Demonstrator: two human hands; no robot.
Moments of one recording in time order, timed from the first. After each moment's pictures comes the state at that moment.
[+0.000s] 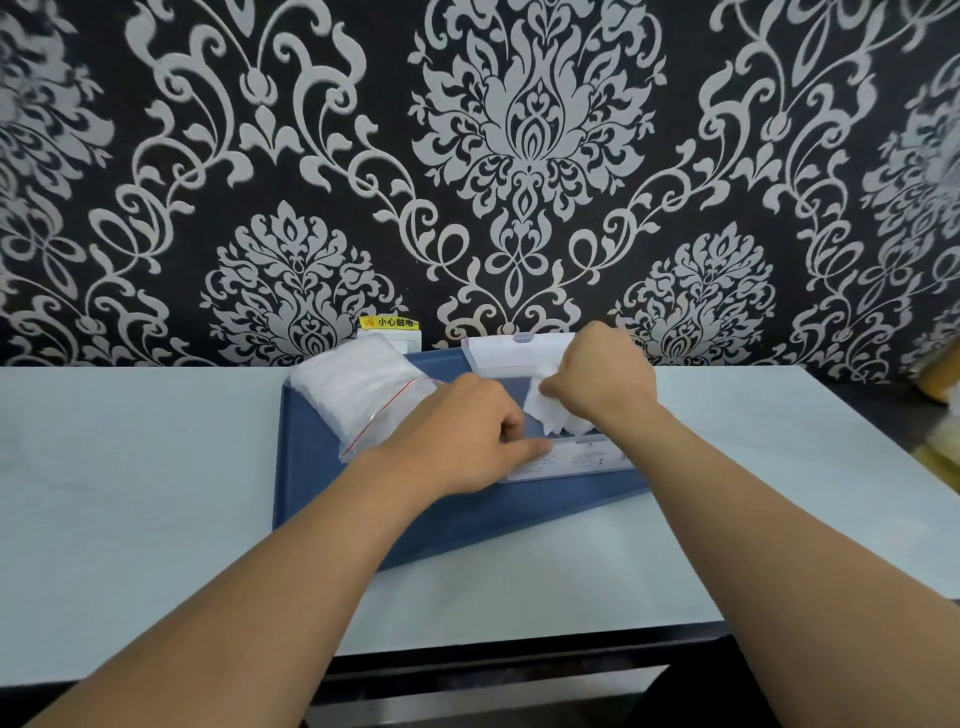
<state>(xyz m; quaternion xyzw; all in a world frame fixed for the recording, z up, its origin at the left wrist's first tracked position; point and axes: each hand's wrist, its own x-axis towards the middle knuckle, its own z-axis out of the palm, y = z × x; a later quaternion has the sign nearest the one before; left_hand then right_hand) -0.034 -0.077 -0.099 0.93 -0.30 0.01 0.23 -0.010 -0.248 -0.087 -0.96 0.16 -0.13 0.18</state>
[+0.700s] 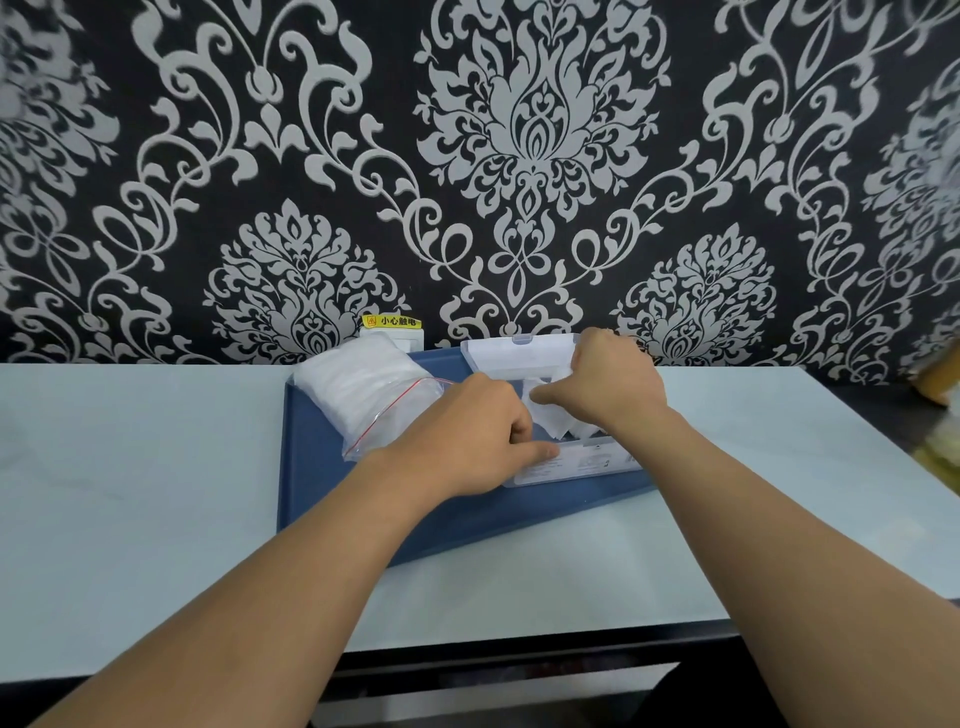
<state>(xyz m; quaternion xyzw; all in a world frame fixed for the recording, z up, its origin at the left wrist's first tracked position) -0.031 -0.080 -0.102 0.91 -0.33 0.01 0.25 -0.017 -0.252 -0.090 -0.97 0.14 -0.12 0.17</state>
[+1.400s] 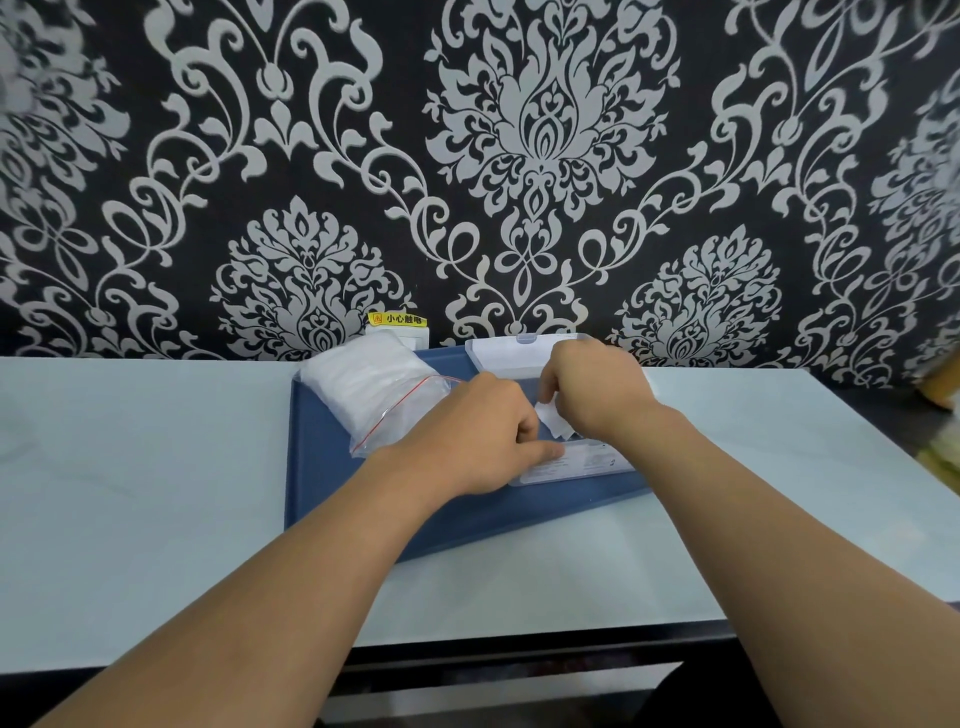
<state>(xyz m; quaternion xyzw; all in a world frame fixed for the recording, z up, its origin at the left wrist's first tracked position) -0.035 -0.079 -0.100 0.91 -0.32 0.00 0.25 -0.025 -0.239 -0.084 -1.00 -0.01 -0.10 0.01</state>
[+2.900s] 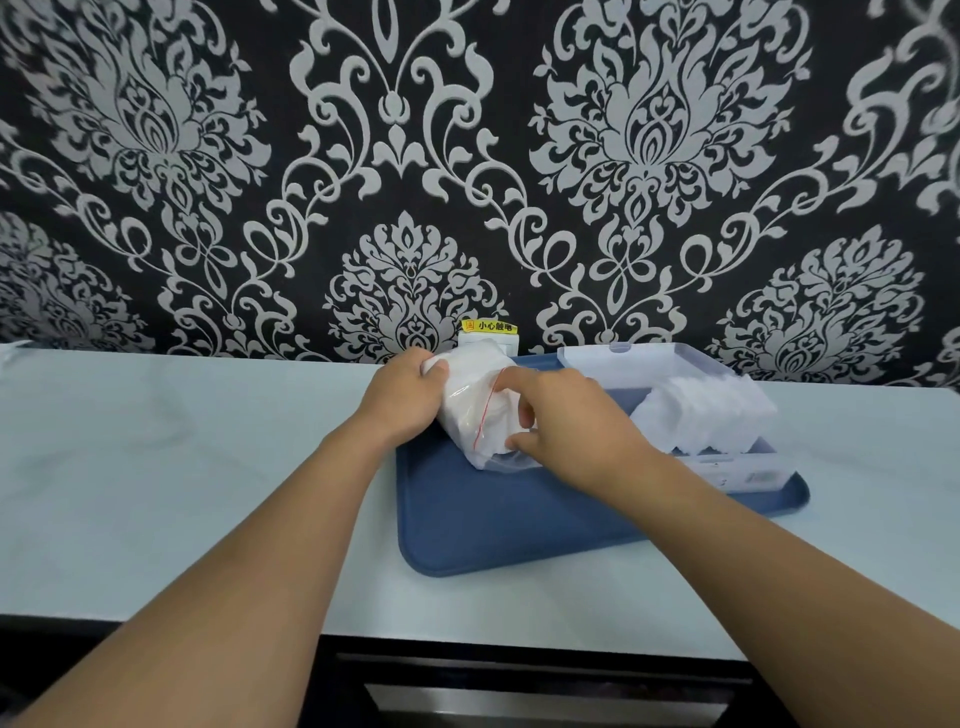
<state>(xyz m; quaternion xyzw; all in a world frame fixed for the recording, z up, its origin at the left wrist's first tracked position) 0.030 0.052 -0.123 0.91 0.00 0.05 0.42 -0.033 -0.138 -0.099 -0.97 -0.18 -0.08 0.17</state>
